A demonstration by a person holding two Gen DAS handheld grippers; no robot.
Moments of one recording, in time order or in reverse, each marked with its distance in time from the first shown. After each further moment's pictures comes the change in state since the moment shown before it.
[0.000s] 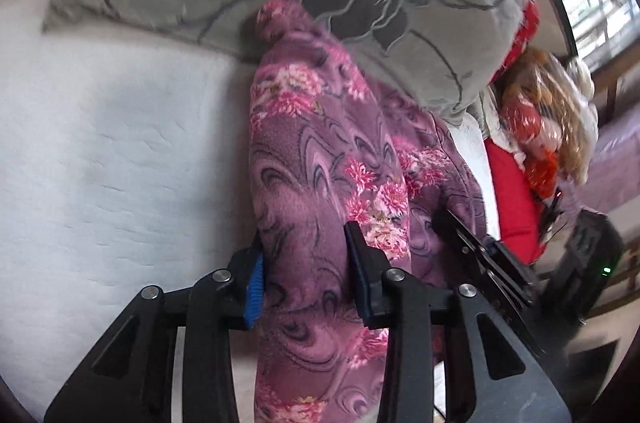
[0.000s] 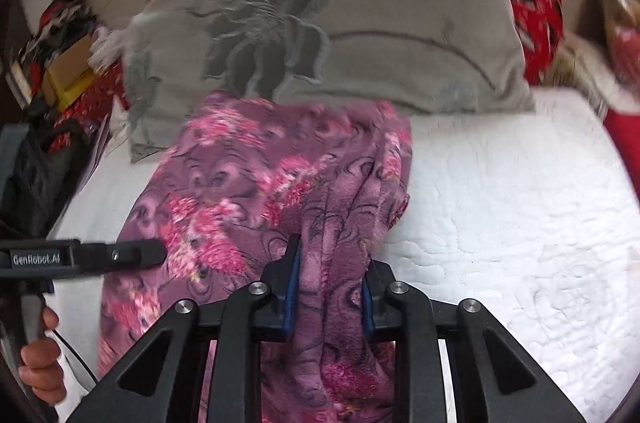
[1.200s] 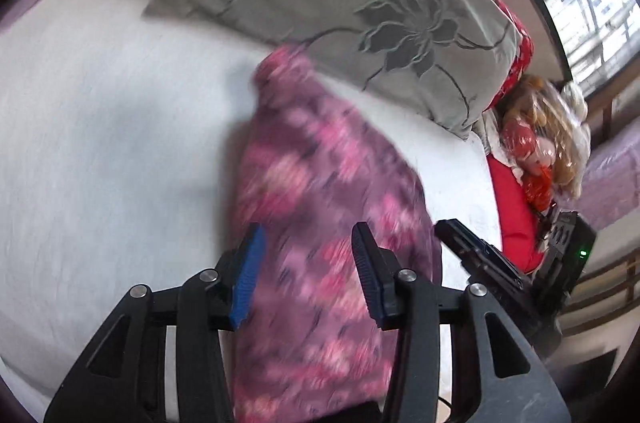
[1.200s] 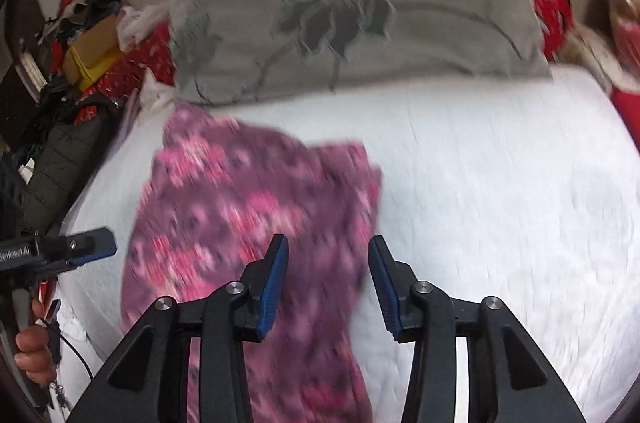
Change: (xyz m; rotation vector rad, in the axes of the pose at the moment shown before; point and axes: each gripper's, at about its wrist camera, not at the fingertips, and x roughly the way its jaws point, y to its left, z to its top) left arm -0.059 0.065 -0.040 -0.040 -0.091 0.010; right arm -0.017 0.067 -0.044 0.000 0.031 0.048
